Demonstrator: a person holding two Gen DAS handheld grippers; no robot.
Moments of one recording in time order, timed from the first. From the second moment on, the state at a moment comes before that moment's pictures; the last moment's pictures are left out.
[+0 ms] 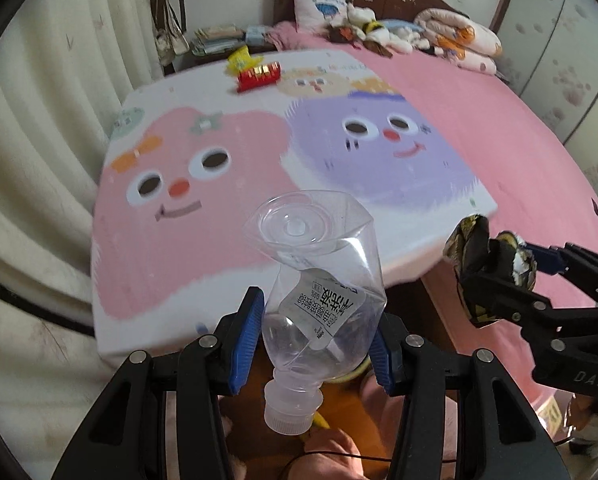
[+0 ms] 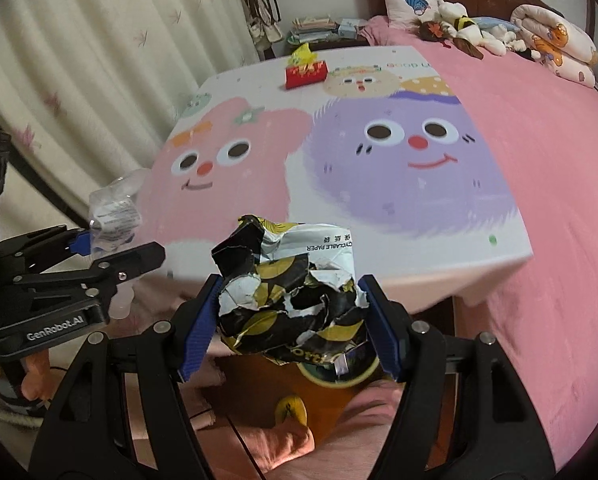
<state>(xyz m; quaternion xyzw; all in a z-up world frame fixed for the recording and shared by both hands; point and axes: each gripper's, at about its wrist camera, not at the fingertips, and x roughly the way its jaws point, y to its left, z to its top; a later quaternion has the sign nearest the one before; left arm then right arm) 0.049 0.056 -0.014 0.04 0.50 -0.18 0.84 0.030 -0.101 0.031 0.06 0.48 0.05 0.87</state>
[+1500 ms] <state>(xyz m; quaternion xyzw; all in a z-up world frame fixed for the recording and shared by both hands) 0.053 0.000 -0.365 0.01 0.60 -0.08 0.79 0.041 -0.189 -0.377 0.13 0.65 -0.02 0.75</state>
